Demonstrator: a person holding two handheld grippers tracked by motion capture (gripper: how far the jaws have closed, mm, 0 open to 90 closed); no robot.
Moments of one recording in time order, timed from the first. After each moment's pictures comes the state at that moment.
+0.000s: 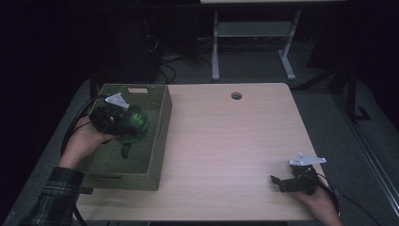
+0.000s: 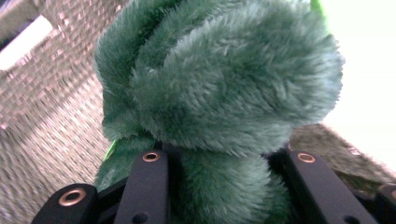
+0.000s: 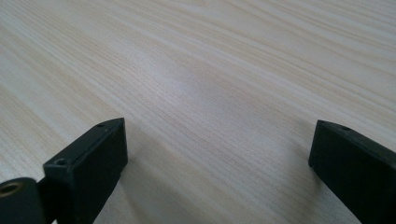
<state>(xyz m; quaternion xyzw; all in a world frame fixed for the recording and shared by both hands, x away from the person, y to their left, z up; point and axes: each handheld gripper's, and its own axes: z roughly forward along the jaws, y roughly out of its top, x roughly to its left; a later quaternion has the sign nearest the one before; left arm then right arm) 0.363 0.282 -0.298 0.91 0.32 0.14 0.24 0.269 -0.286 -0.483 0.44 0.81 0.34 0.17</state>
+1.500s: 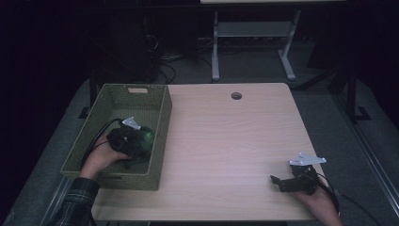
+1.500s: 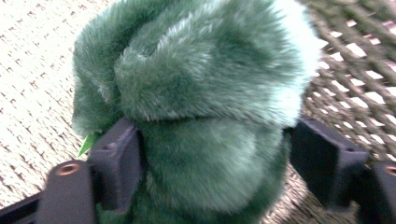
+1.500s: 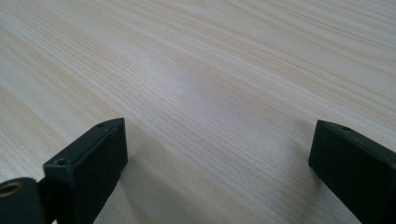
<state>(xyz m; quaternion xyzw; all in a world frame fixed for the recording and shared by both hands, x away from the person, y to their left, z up) 0.372 0.283 -0.391 0.91 0.33 0.08 0.22 0.269 -0.286 -0.483 0.44 0.81 0.34 0.17</state>
